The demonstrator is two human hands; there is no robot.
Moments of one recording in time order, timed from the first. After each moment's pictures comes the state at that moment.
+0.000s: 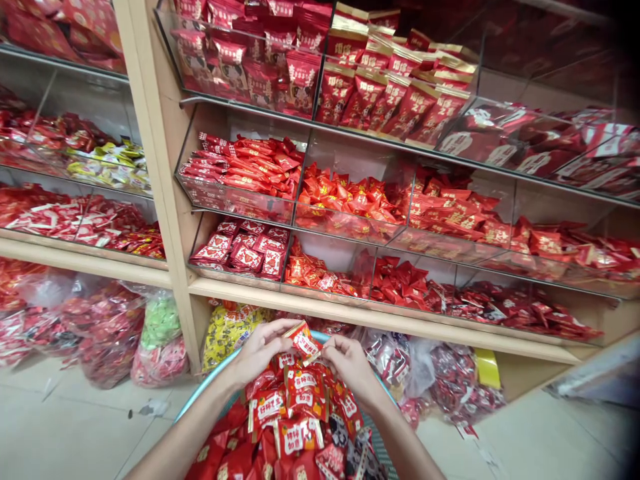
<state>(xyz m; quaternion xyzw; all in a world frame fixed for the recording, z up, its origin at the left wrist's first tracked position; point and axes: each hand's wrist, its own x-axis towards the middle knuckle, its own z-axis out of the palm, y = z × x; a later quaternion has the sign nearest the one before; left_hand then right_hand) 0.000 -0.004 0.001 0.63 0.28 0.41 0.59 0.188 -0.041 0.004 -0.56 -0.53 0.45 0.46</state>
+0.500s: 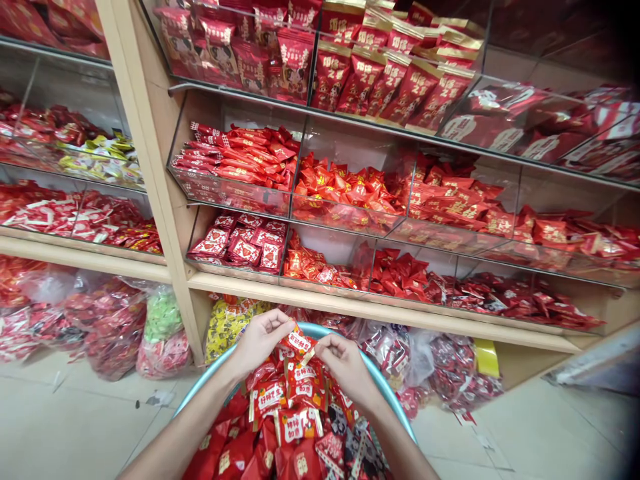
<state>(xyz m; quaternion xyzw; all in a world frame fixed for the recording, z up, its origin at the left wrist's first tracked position) 0.009 0.004 -0.005 0.61 0.35 0.44 0.57 0.185 -0.052 -0.005 -0.50 -0.56 0.46 0.47</state>
